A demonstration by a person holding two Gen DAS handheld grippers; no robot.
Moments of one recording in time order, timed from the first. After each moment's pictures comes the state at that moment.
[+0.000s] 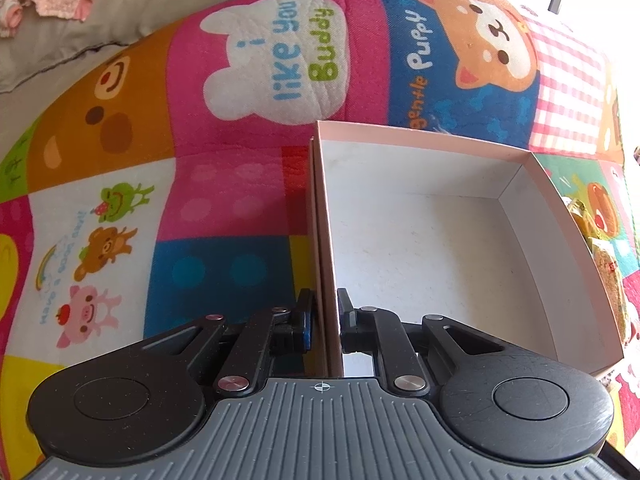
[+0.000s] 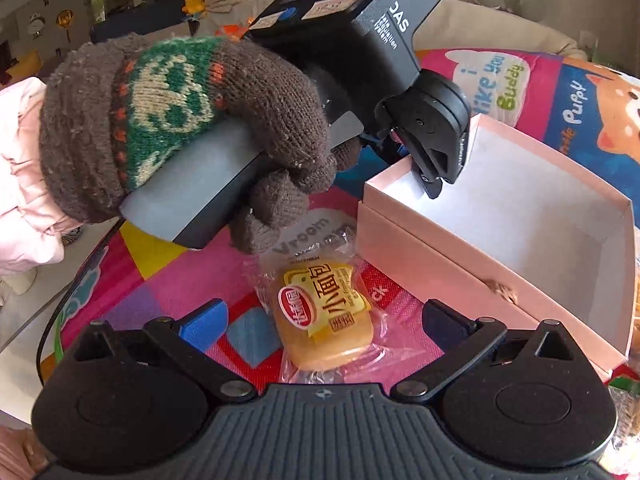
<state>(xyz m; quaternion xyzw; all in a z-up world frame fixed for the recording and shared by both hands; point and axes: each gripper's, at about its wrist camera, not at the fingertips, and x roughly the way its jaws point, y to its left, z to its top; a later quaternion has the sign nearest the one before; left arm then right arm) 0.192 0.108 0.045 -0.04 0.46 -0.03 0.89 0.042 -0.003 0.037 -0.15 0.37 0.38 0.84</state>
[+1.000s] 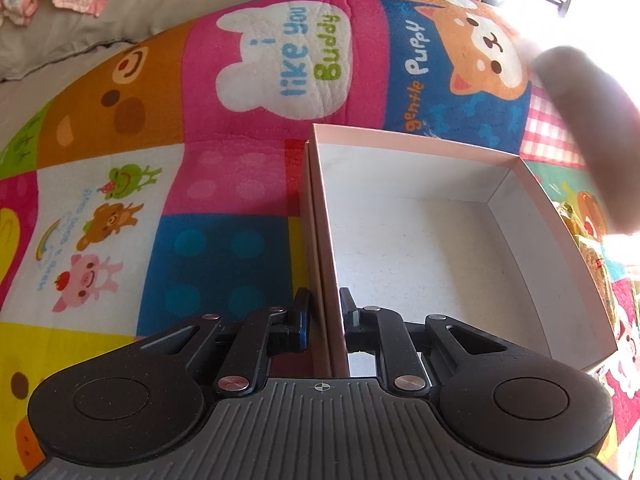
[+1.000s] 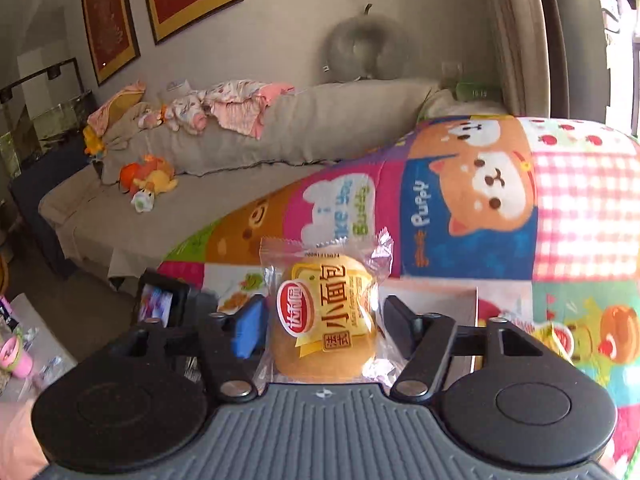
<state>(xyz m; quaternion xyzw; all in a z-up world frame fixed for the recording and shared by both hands) 0.164 0.108 0.040 -0.07 0.44 -0.03 0.90 0.135 -0.064 0.209 0.02 0.30 0.21 0.93</state>
